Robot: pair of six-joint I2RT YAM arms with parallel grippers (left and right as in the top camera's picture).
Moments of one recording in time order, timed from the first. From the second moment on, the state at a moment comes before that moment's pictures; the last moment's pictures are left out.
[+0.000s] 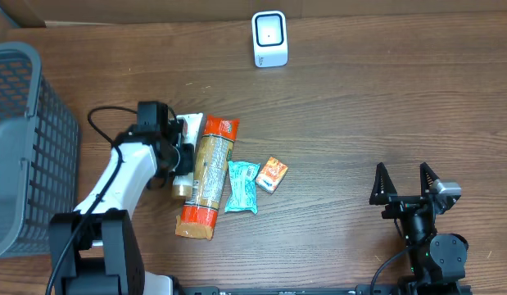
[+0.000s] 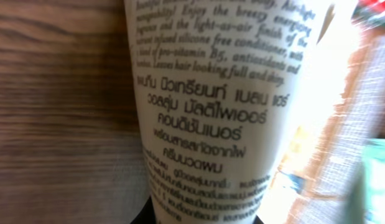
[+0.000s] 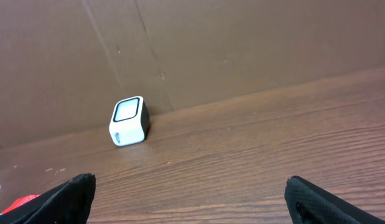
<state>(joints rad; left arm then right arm) 0.03 1.63 0.92 -0.64 0.13 -0.05 0.11 0.01 0.02 -0.03 0.01 0.28</state>
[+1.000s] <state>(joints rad) -0.08 1.61 0.77 -0.41 0.29 -0.19 0.11 0.01 0.02 -0.03 0.01 0.28</state>
